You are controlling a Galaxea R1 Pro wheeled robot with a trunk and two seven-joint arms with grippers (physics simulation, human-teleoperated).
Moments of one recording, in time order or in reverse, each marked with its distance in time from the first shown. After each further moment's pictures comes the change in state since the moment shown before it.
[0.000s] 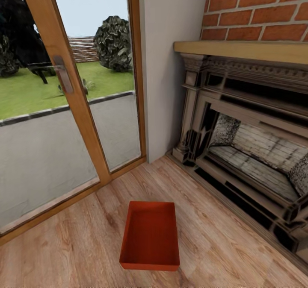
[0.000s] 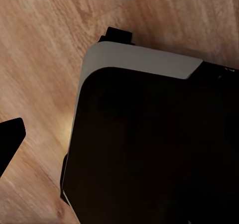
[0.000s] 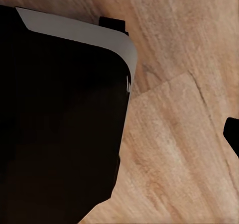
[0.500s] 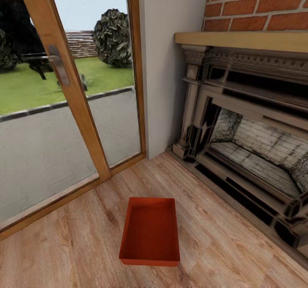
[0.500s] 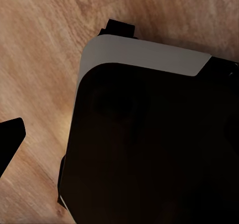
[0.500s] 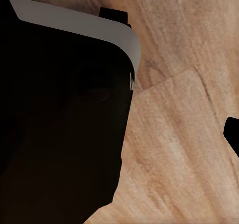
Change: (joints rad) left arm 0.000 0.000 0.000 0.000 0.000 0.000 0.000; right arm 0.000 0.000 0.000 0.000 0.000 0.000 0.000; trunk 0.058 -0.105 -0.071
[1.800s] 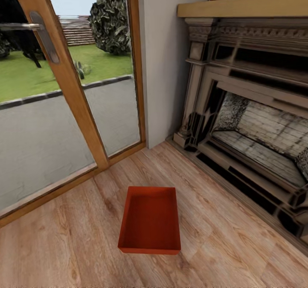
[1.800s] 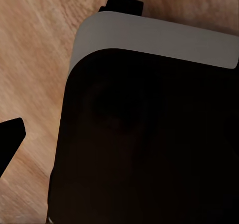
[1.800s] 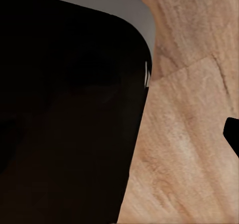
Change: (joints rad) left arm 0.000 0.000 0.000 0.000 0.000 -0.001 0.000; right arm 0.000 0.000 0.000 0.000 0.000 0.000 0.000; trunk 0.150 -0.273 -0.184
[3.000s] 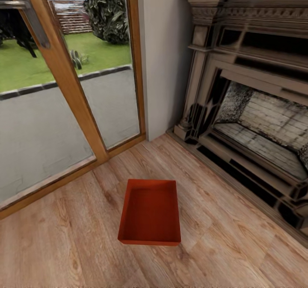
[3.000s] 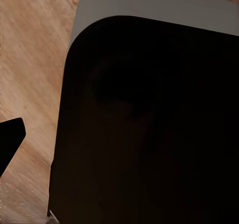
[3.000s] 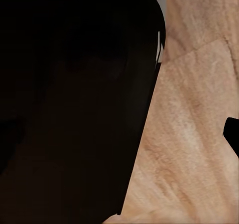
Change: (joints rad) left arm 0.000 0.002 0.000 0.000 -0.002 0.000 -0.001; right arm 0.000 0.000 0.000 0.000 0.000 0.000 0.000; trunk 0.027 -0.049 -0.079
